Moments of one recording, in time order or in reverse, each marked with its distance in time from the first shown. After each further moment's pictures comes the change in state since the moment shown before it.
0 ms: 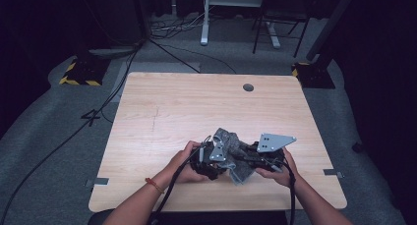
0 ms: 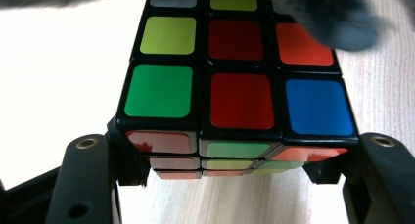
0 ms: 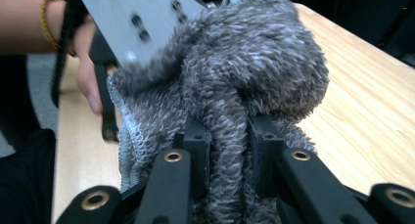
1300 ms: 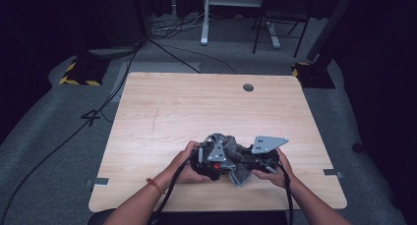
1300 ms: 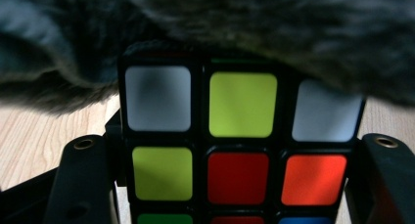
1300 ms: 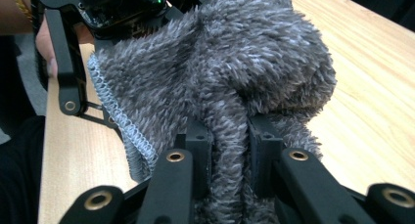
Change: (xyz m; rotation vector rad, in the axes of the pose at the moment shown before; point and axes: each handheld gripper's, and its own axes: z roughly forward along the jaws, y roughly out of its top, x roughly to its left) left arm -0.001 0.002 -0.007 -0.081 -0.013 -0.001; right arm -0.003 -0.016 0.016 0.052 0.001 0.021
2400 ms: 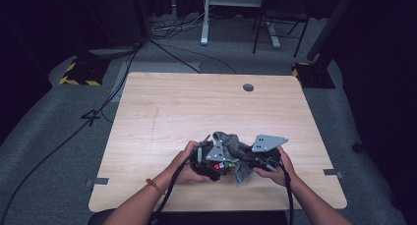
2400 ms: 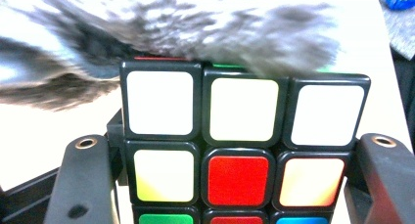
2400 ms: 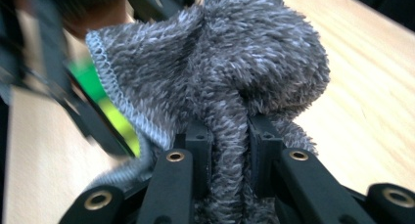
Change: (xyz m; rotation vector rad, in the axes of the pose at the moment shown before) left arm -0.002 0.004 -0.011 -0.050 -0.025 -0.004; right arm -0.007 -0.005 -0.001 0.052 -0.066 -0.001
